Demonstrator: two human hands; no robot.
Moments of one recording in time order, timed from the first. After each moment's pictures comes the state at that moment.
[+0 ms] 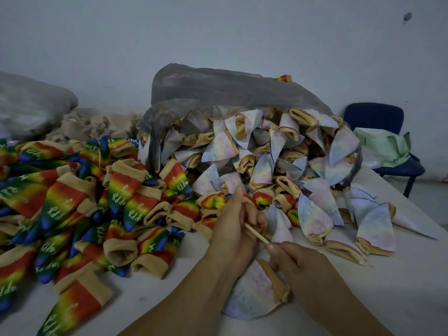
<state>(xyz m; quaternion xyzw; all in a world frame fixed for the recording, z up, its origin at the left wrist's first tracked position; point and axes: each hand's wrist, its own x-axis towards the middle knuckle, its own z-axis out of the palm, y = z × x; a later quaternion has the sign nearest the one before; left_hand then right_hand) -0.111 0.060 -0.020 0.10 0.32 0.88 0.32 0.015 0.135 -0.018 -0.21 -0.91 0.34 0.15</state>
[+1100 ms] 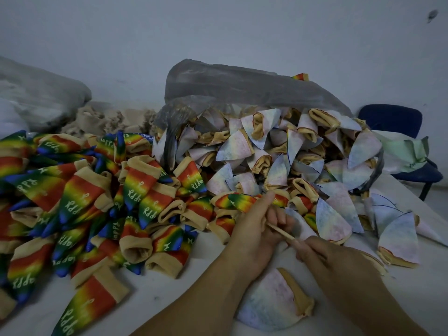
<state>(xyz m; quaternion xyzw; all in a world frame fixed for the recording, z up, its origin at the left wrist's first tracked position) -0.109 0.060 -0.018 0.14 0.35 0.85 0.36 0.017 0.147 -0.006 -0.17 -0.95 0.18 0.21</state>
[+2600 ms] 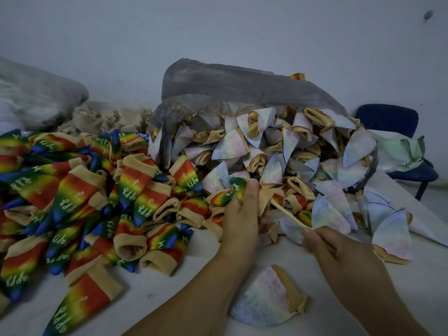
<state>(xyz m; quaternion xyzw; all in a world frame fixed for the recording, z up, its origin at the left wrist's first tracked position) -0.117 0.059 -0.021 0.17 0.56 0.80 0.13 0.023 0.163 -0.009 -0.22 -0.93 0.19 0.24</state>
